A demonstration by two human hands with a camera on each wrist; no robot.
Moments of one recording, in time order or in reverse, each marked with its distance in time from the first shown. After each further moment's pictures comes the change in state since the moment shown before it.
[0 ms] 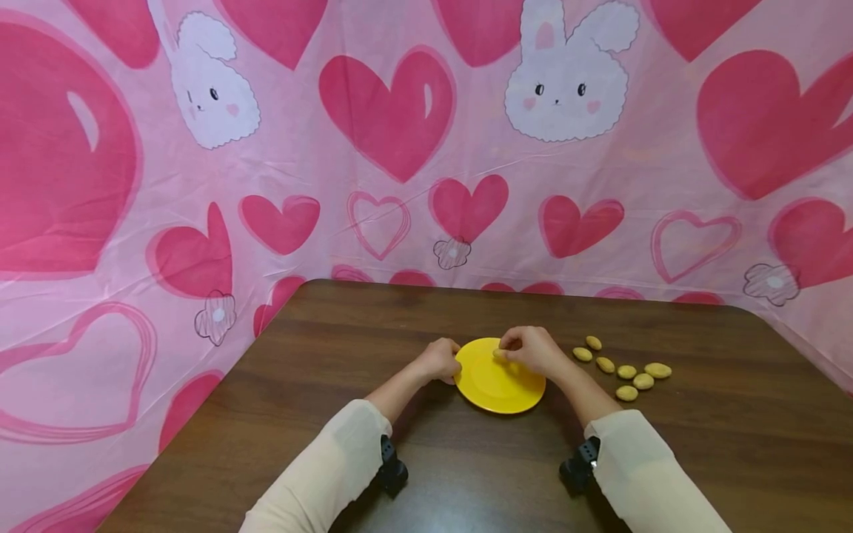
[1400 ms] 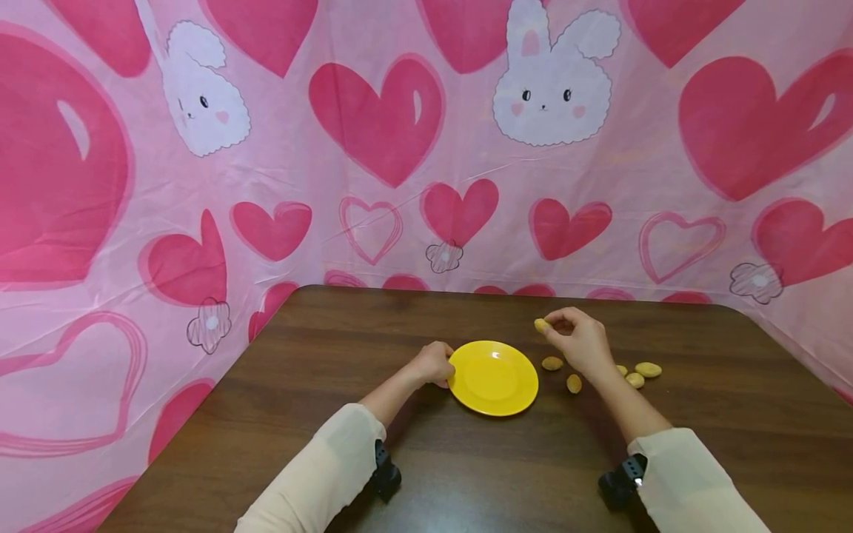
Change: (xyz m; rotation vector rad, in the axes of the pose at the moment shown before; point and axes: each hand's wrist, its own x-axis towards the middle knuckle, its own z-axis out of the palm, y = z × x) left_hand -0.001 0.003 0.002 0.036 0.021 -0.026; right_hand -0.041 0.028 -0.042 0.064 0.536 -0.087
